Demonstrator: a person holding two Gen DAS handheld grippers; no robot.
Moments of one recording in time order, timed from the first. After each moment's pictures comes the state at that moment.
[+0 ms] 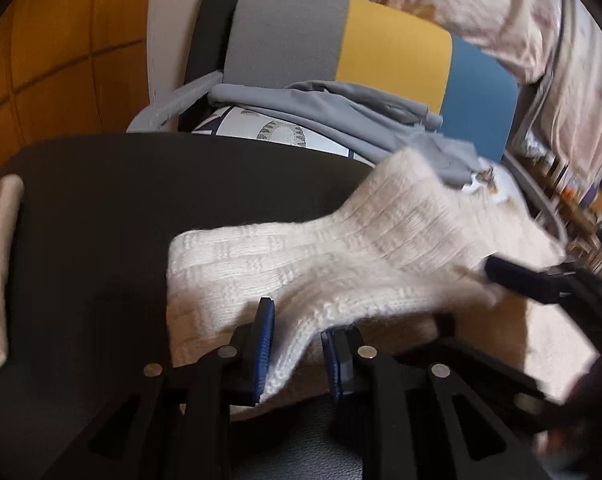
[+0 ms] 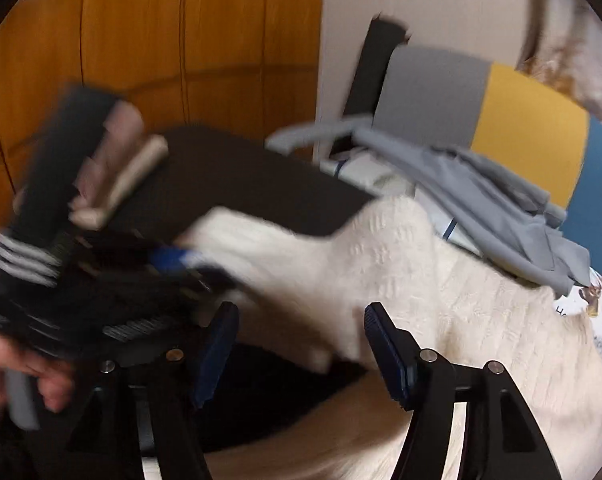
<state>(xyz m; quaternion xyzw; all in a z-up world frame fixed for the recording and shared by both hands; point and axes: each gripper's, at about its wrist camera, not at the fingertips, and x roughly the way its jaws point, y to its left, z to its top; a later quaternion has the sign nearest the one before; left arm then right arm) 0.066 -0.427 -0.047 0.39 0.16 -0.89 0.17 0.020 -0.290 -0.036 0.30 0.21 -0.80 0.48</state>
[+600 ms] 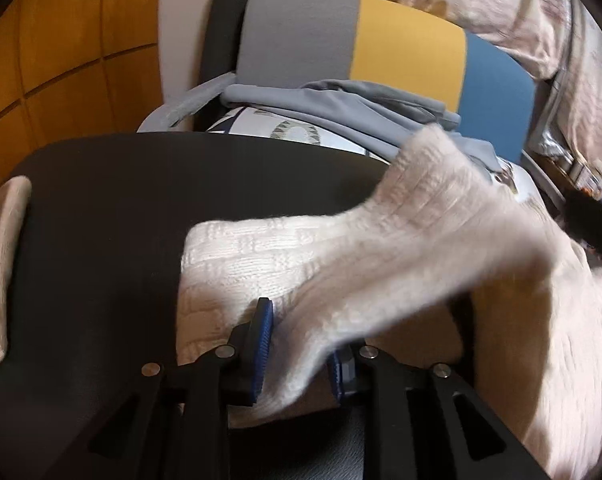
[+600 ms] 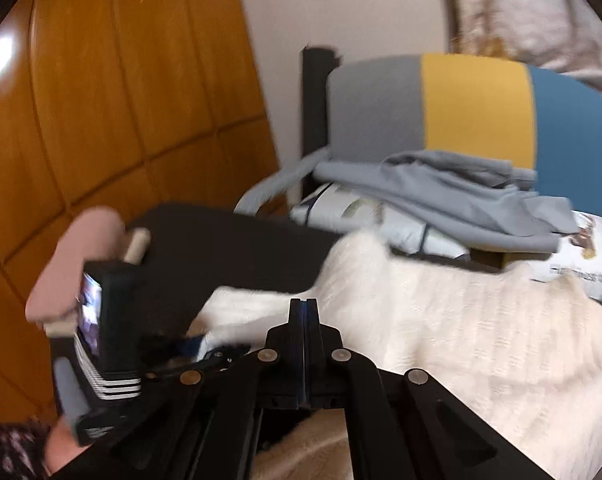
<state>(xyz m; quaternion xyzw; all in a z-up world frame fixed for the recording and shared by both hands) 0.042 -0.411 -0.062 0.39 0.15 -0.88 0.22 -0.005 -0.244 0.006 0.28 0.04 -0.86 0.43</state>
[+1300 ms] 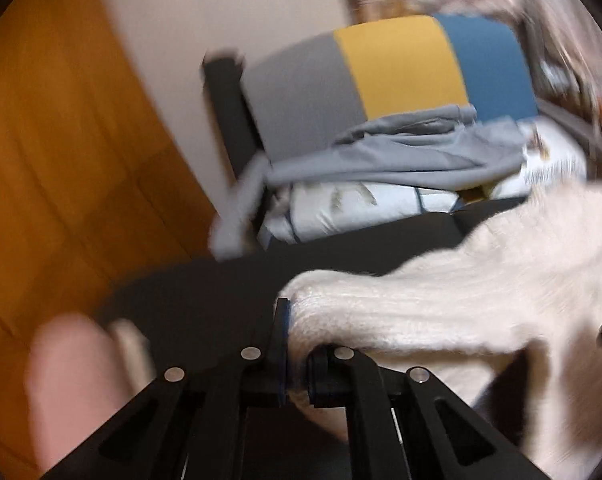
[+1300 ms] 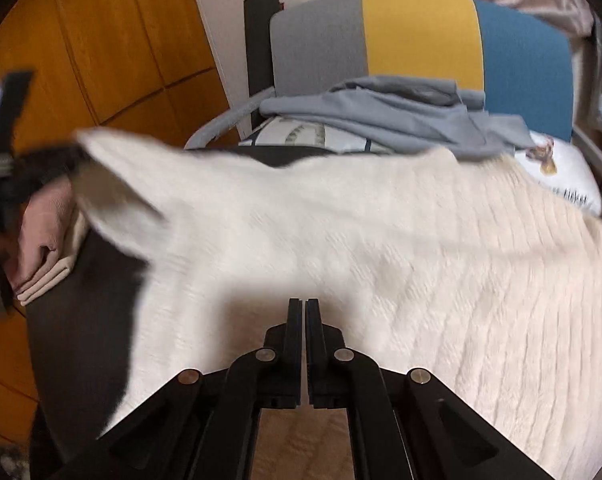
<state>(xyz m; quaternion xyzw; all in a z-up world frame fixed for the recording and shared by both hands) 0.047 -0.412 0.054 0.34 -0.20 -0.87 0.28 -0.001 -0.197 -0.056 0.40 0.07 -0.84 0.36</state>
